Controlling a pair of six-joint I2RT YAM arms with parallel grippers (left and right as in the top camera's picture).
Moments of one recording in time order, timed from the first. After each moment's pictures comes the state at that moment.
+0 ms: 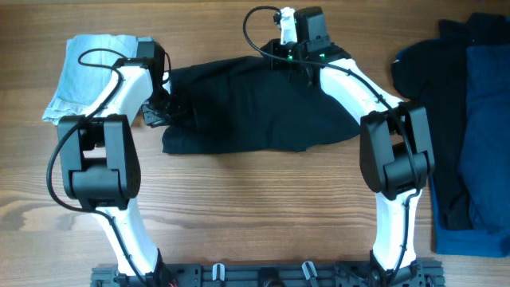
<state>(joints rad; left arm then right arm) -0.02 2.10 1.48 -0.93 0.09 -0.29 0.33 2.22 1.66 -0.15 -0.37 0.23</state>
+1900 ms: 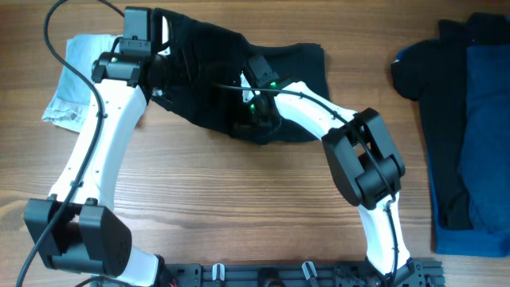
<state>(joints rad) -0.13 1.69 1.52 -0.81 0.02 -0.31 0.57 2.25 1.61 -0.59 -0.46 0.50</state>
